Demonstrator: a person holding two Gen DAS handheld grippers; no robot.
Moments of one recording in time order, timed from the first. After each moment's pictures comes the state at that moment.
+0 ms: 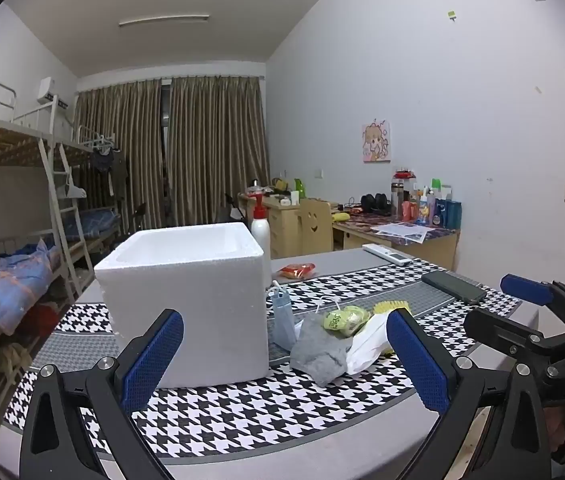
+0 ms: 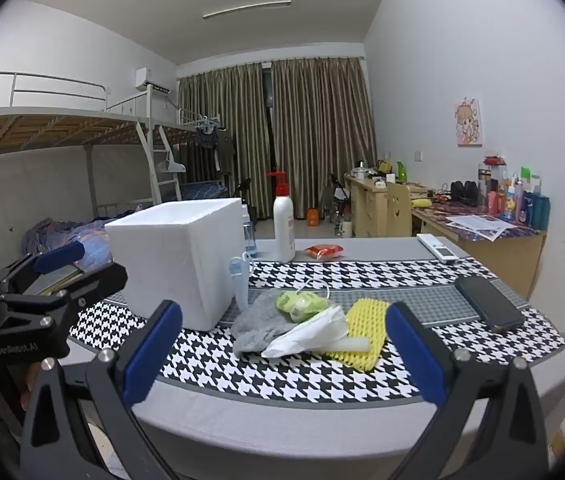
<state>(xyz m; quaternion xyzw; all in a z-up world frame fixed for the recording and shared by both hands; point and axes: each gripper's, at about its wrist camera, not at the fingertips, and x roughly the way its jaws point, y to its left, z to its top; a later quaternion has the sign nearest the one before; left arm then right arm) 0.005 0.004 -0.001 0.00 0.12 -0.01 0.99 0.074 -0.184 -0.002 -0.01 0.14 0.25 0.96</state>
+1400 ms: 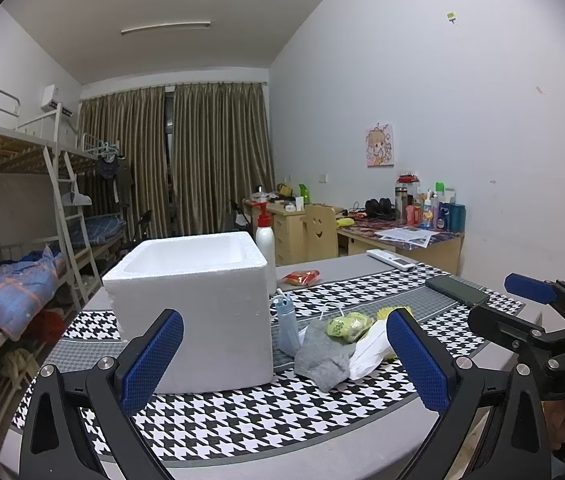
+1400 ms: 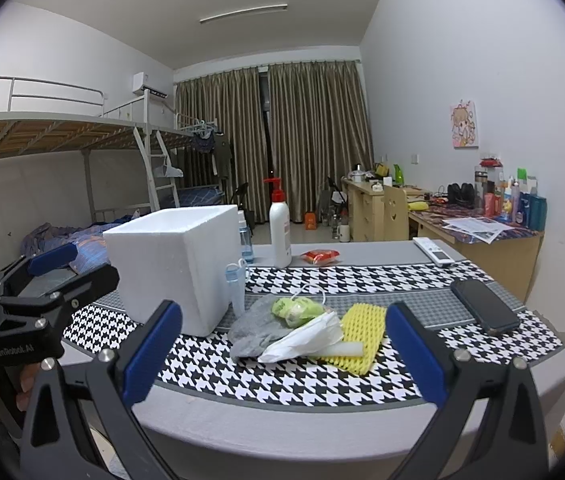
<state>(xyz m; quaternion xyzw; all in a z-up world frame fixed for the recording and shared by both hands) 0.001 -0.005 0.003 0.01 0.10 0.01 0.99 0.073 -0.189 0.001 0.00 0.13 0.24 0.96</state>
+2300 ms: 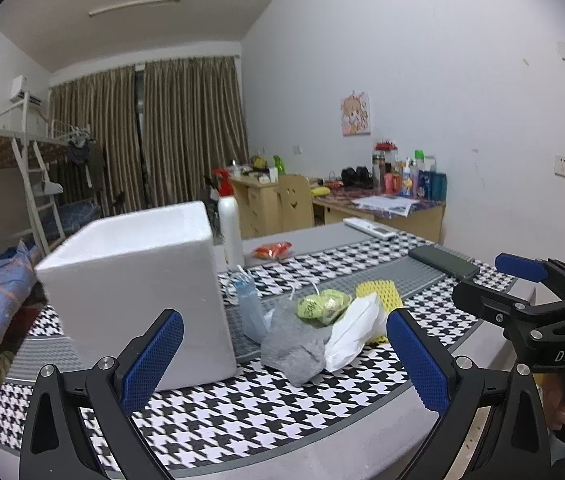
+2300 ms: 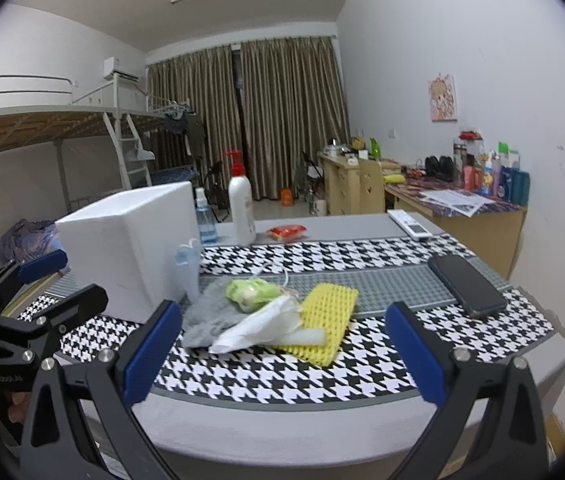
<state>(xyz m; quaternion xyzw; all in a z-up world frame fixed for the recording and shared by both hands) 0.048 -0.023 -0.016 0.03 0.17 -0.04 0.98 0.116 -0.205 -0.014 0.00 0.19 0.20 0.96</state>
